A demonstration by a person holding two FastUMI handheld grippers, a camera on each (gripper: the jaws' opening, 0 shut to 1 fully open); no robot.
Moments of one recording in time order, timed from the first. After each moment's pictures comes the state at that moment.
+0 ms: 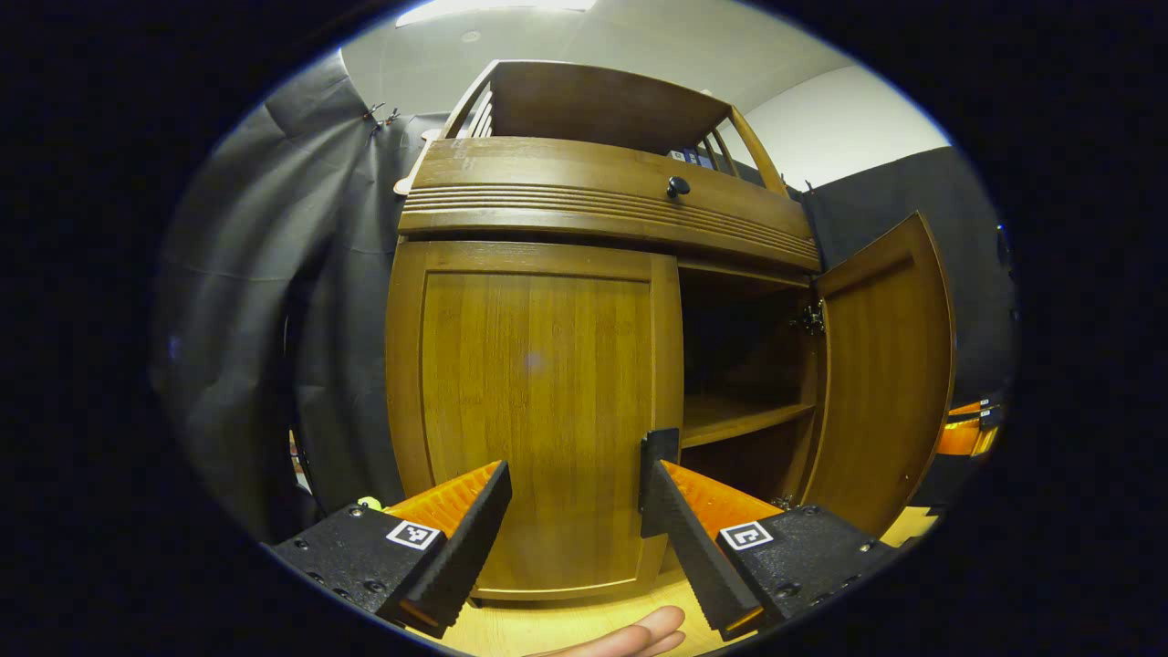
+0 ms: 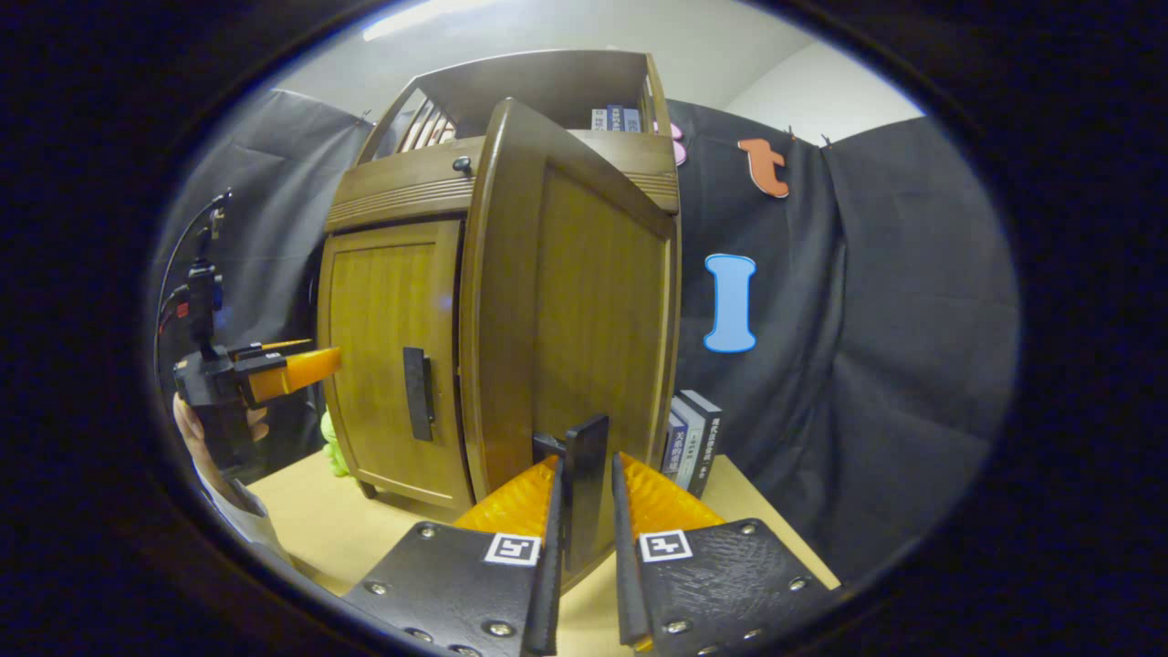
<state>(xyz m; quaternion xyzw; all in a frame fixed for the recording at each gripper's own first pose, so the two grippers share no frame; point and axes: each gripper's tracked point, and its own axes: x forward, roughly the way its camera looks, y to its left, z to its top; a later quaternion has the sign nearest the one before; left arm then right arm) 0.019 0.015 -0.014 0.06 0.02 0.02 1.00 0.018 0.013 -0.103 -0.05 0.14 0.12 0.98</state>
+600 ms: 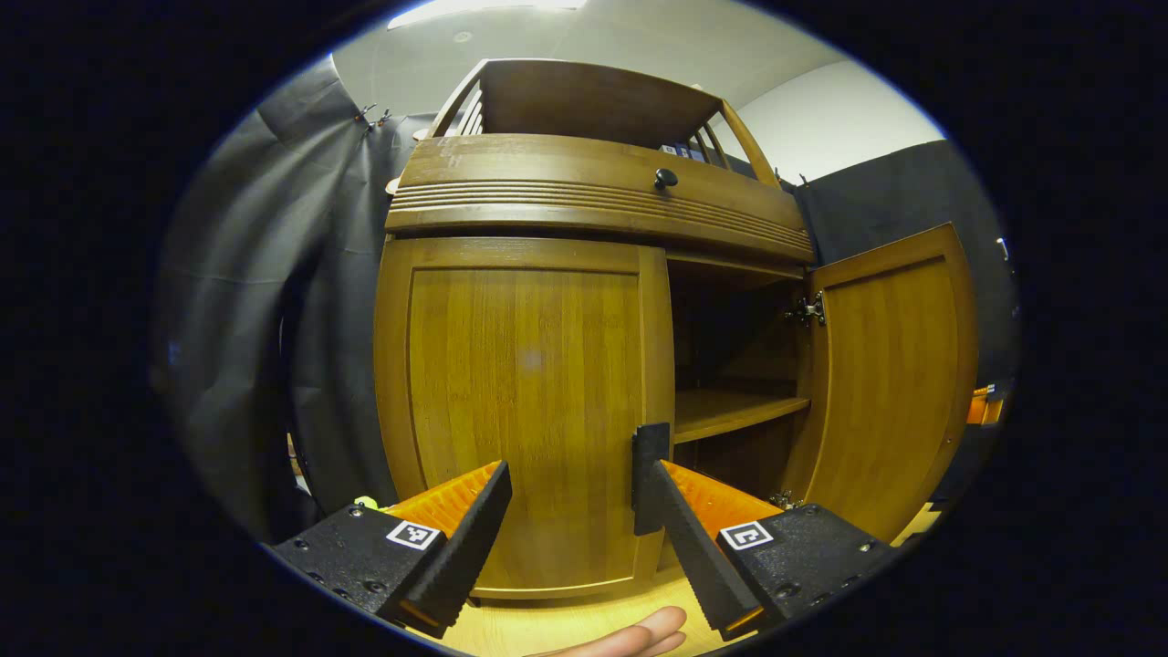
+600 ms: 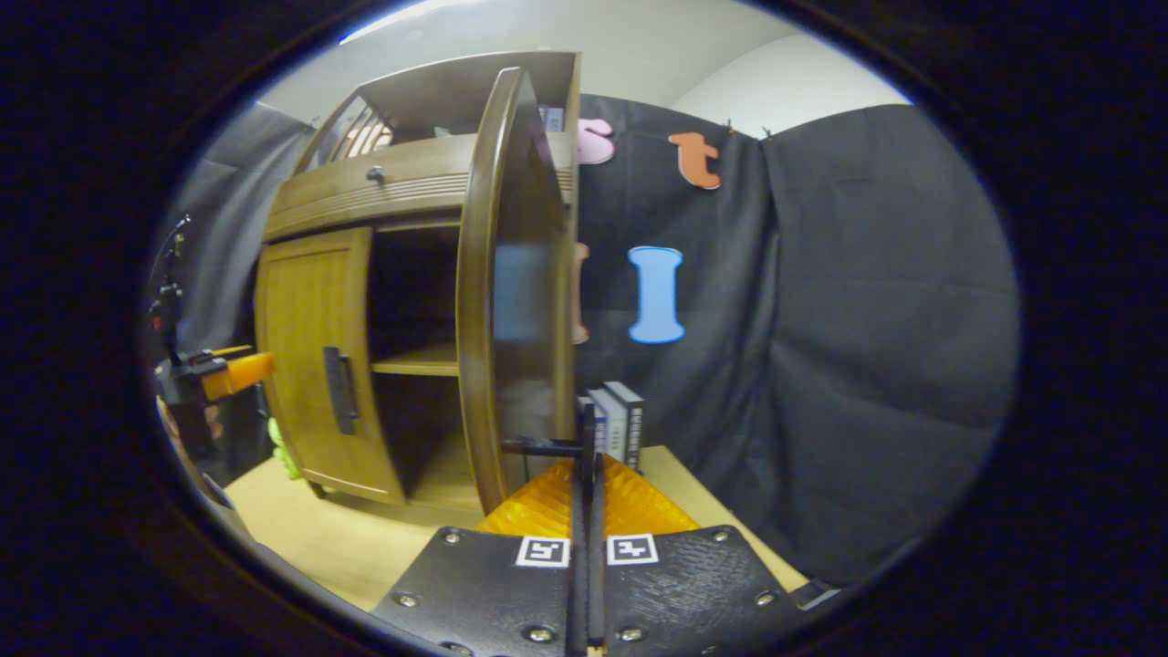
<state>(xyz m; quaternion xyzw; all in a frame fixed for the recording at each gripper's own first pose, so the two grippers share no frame) 0.025 0.010 -0.022 0.07 0.03 0.02 1.00 0.029 -0.100 -0.102 -0.02 0.13 0.05 0.99</state>
